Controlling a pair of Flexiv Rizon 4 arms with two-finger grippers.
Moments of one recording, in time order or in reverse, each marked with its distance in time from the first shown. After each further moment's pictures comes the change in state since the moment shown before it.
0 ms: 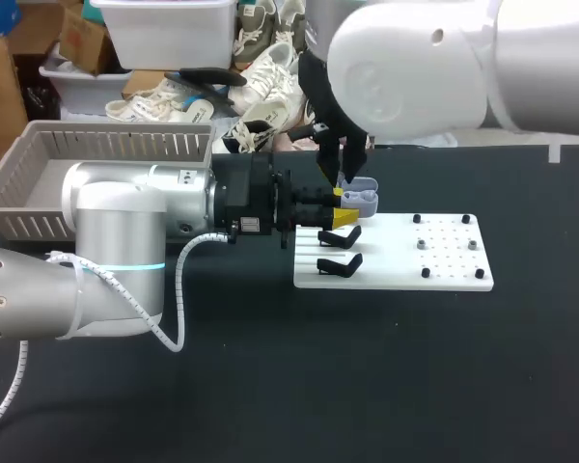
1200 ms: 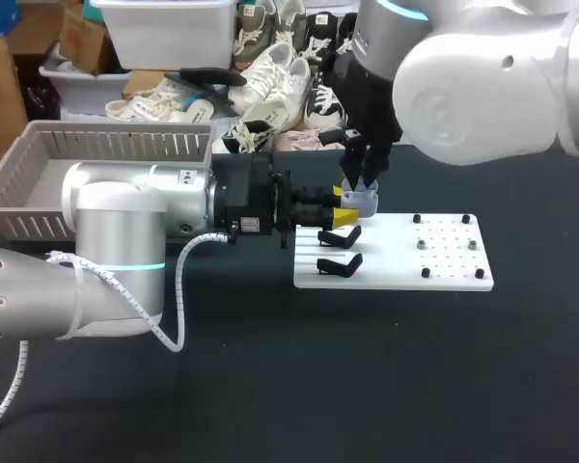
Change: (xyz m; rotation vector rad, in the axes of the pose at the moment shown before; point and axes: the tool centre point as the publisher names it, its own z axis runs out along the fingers) left arm 0.000 0.000 0.000 0.000 0.000 0.000; right arm 0.005 -0.023 0.011 -0.082 -0.073 -0.005
